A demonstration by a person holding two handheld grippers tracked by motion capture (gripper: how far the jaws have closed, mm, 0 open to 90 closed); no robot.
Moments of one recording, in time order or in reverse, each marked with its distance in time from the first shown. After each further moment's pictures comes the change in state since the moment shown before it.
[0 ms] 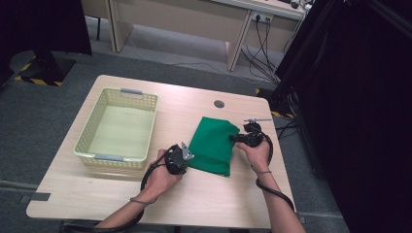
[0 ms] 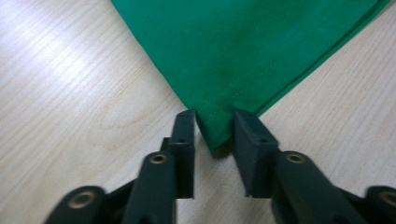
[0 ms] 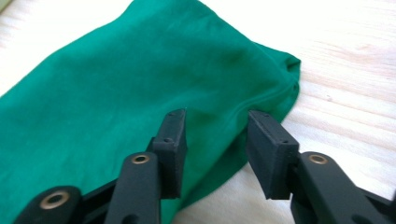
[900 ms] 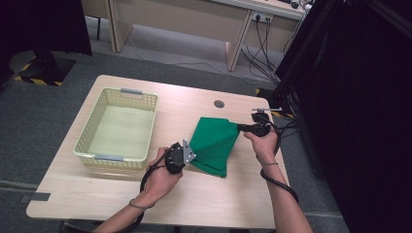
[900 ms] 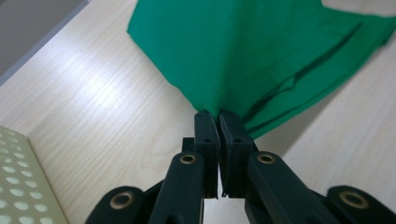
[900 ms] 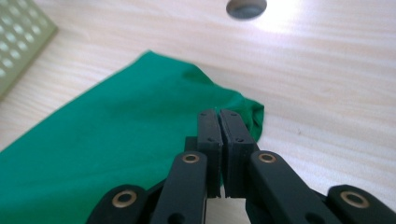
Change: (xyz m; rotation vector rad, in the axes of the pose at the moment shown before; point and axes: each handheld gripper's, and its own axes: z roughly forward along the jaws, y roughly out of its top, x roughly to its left) left arm -0.012 0.013 -0.031 -0.080 0.138 0.143; right arm -0.001 0.033 -0.035 -0.035 0.014 0.031
